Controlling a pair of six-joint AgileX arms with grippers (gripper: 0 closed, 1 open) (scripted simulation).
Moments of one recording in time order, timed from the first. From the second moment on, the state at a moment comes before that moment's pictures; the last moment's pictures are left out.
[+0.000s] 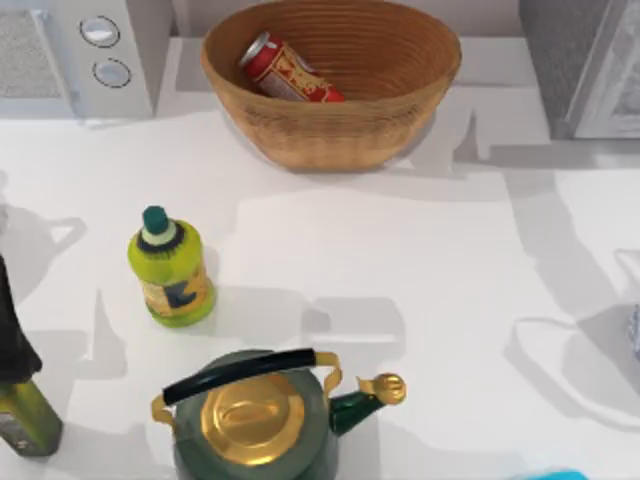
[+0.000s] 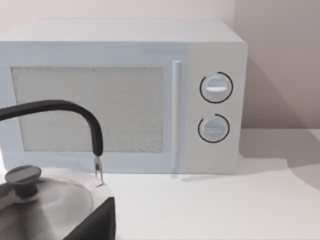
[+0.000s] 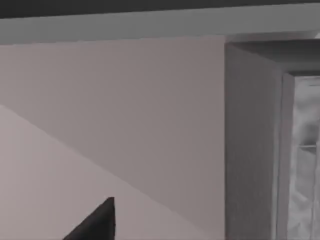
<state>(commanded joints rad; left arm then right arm) 0.00 0.00 0.00 0.00 0.00 0.00 0.38 1.19 0.98 0.35 0.36 0.01</state>
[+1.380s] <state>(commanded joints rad) 0.00 0.00 0.00 0.00 0.00 0.00 0.00 0.00 0.00 0.00 0.00 0.00</state>
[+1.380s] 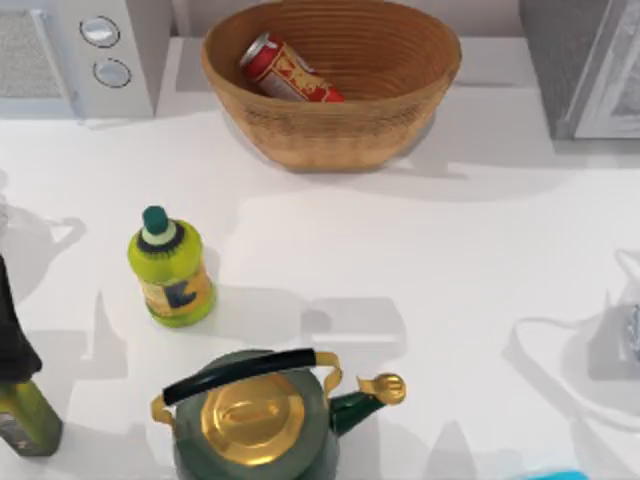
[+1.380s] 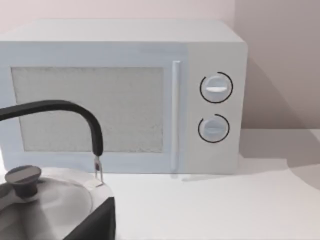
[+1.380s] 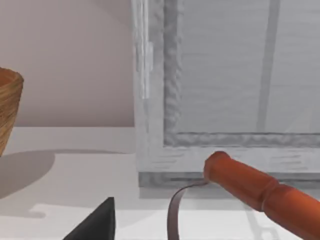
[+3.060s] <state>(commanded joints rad) 0.00 0.00 0.00 0.00 0.00 0.00 -1.02 1.54 0.37 1.21 -1.01 0.03</state>
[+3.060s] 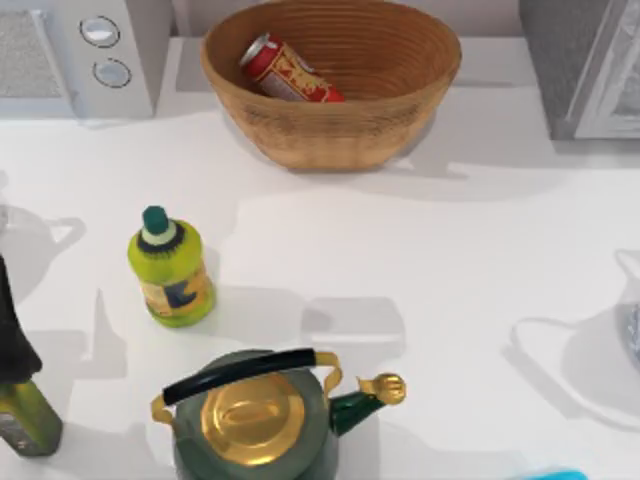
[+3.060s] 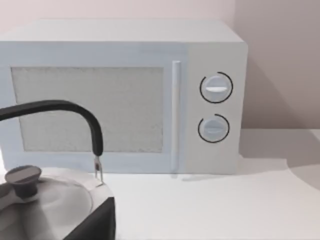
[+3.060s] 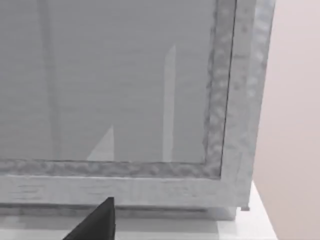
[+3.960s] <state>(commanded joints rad) 0.00 0.00 0.00 0.00 0.00 0.00 -1.05 1.53 0.79 0.75 -1.04 0.03</state>
